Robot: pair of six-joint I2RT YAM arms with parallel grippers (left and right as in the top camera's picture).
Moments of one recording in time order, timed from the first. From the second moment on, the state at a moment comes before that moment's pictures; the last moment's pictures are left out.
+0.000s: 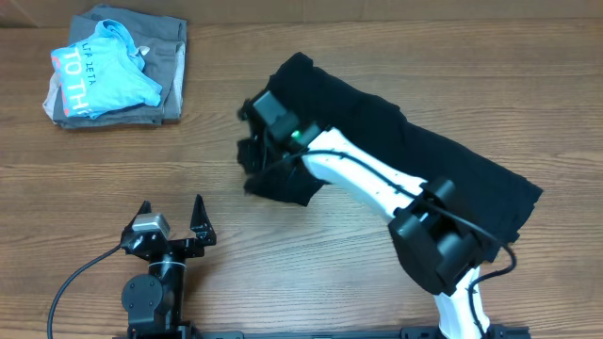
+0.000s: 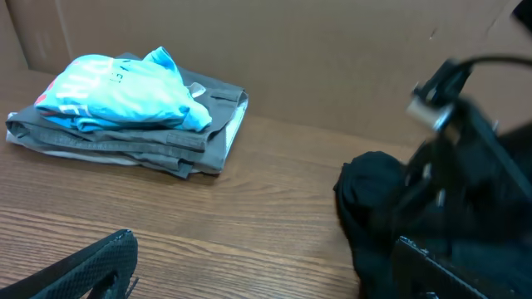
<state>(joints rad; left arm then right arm) 0.08 0.01 0.01 -0.07 0.05 -0.21 0.74 2.12 1.71 -0.59 -0.26 0.47</state>
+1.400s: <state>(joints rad) 0.08 0.01 0.01 -0.07 0.05 -0.21 0.44 2.04 1.66 -1.05 0.14 0.91</state>
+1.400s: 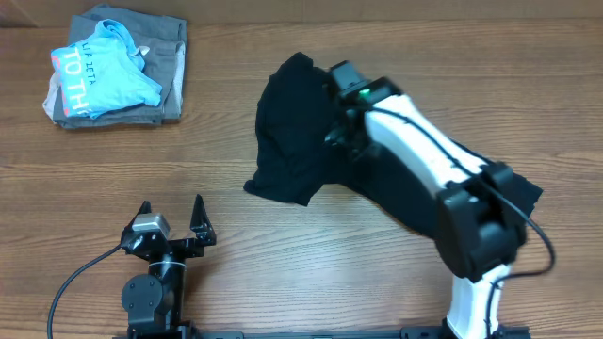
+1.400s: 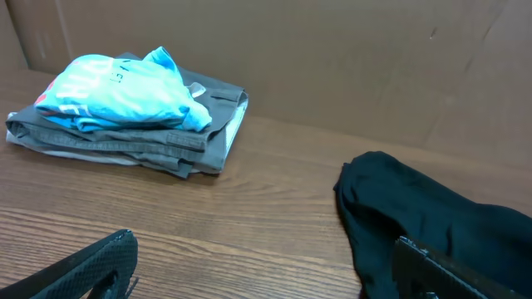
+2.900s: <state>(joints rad) 0.08 0.01 0.01 -0.07 0.05 -0.21 -0.45 1.18 1.34 -1.47 0.07 0.91</state>
